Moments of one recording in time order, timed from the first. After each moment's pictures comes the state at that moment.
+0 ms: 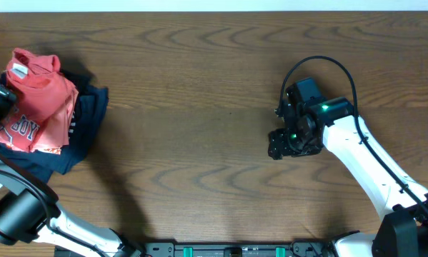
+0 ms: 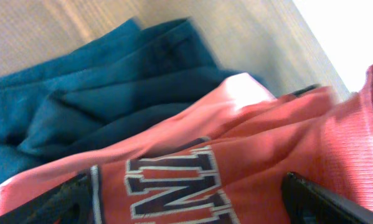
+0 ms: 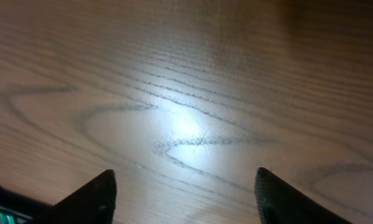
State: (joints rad) left arm 0.84 1.97 1.47 -0.35 0.40 -0.28; right arm 0.34 1.55 1.11 -1.03 -0.20 0.20
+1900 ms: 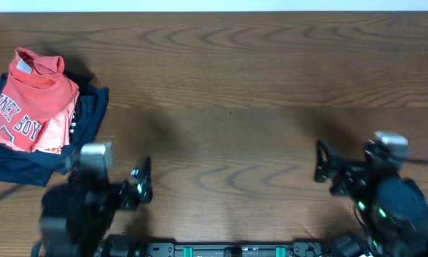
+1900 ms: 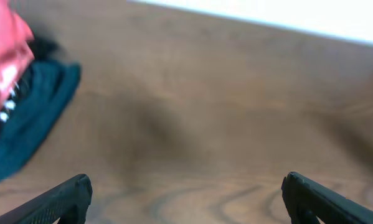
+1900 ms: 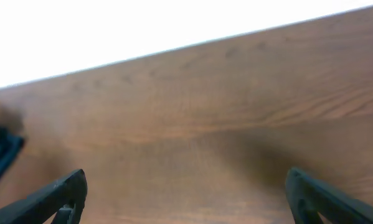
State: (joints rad) left arm -0.10 0.42 0.91 -1.00 0.12 -0.23; right arm 0.51 0.48 0.91 -0.85 0.34 0.48
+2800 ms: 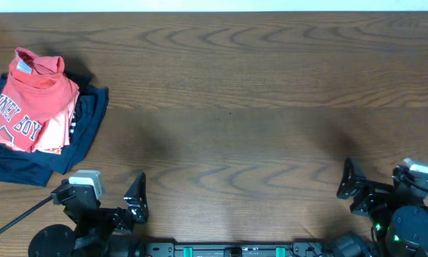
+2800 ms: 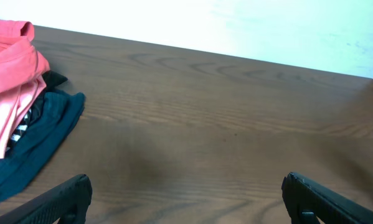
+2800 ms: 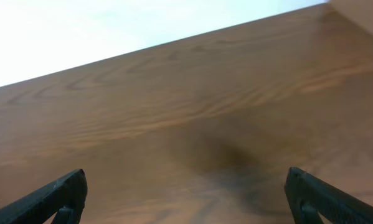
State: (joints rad) left arm -0.10 0.26 0.91 -1.02 0.12 -0.23; right arm 0.44 0.34 0.89 -1.03 0.48 0.46
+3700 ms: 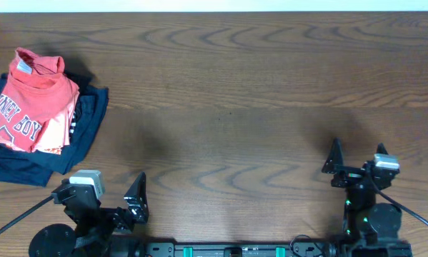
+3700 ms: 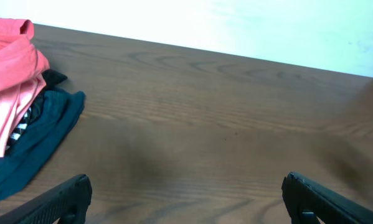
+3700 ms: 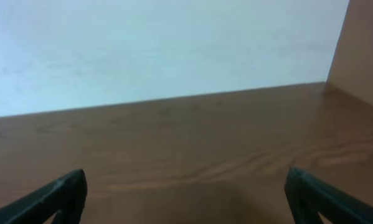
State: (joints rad) left arm -0.10 0.26 0.90 -1.03 0.12 -0.23; right arm 0.01 0.01 0.10 -0.13 0.11 0.10
